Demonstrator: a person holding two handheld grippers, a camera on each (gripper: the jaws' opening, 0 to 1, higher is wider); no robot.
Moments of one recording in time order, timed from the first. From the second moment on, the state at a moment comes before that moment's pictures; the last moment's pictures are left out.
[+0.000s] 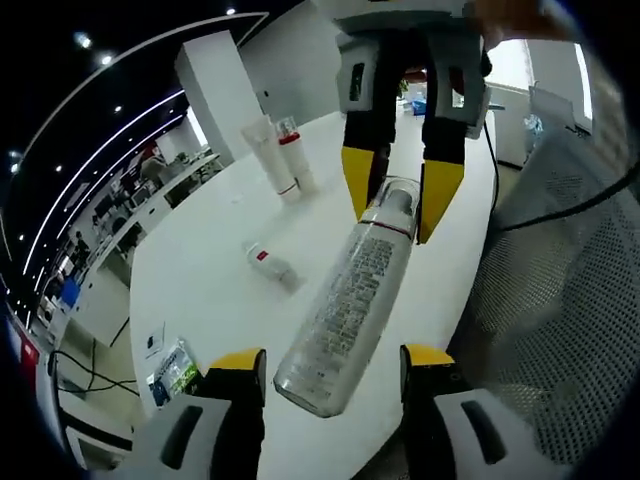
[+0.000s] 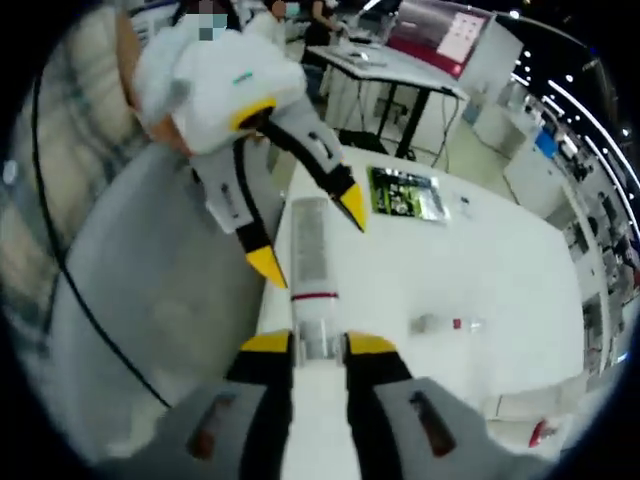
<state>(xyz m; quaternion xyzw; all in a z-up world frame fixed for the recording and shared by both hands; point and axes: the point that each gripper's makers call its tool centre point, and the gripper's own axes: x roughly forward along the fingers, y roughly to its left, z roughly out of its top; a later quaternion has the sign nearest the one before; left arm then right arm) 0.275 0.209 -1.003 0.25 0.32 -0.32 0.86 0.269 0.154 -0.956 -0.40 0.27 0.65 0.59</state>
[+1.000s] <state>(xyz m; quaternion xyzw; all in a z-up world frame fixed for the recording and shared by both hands) 0.260 0.180 -0.983 0.21 0.27 -0.39 0.85 0.257 0.144 -0.947 -0.47 0.24 0.64 0.55</state>
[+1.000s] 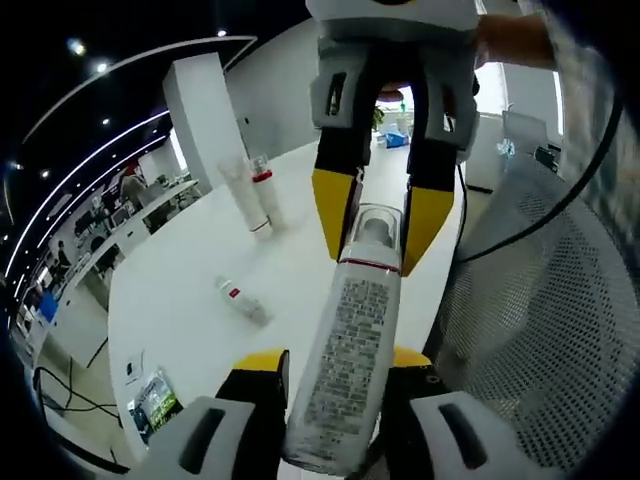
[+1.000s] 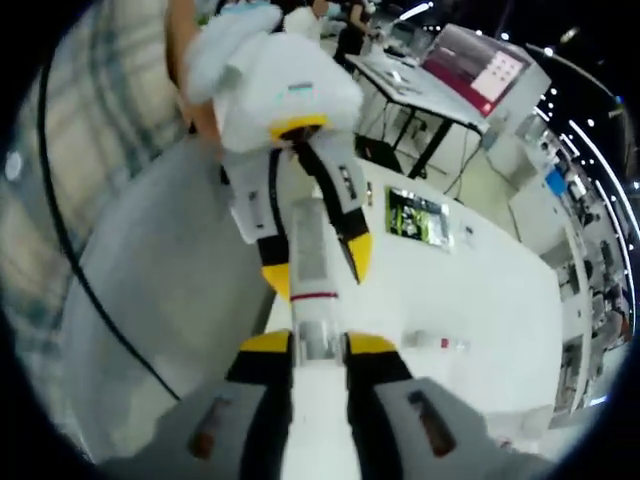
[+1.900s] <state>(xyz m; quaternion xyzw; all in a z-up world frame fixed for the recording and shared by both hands) 0.231 0.166 -0.995 0.24 0.31 -0.46 0.80 0.237 0.146 -0.942 -0.49 0.25 0.67 0.50</state>
